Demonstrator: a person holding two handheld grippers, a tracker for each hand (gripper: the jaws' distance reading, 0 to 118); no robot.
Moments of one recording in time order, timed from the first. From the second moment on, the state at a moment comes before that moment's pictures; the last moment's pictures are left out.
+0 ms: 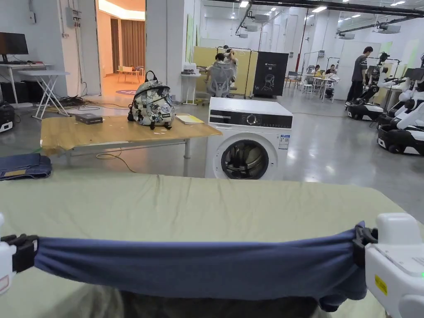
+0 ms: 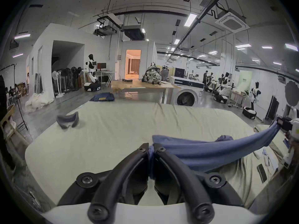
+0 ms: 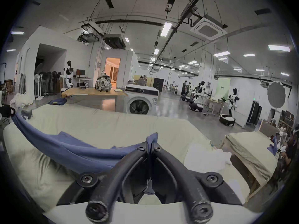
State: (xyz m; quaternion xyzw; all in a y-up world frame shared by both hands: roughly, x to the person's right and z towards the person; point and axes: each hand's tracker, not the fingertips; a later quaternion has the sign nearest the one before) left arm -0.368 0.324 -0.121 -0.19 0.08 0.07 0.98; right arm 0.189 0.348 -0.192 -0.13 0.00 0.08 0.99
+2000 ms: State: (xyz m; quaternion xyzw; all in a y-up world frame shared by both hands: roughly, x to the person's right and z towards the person) left arm -0.287 0.242 -0.114 -0.24 0.03 0.05 0.97; right arm 0.151 0.239 -0.154 -0.15 0.02 0.02 0.99
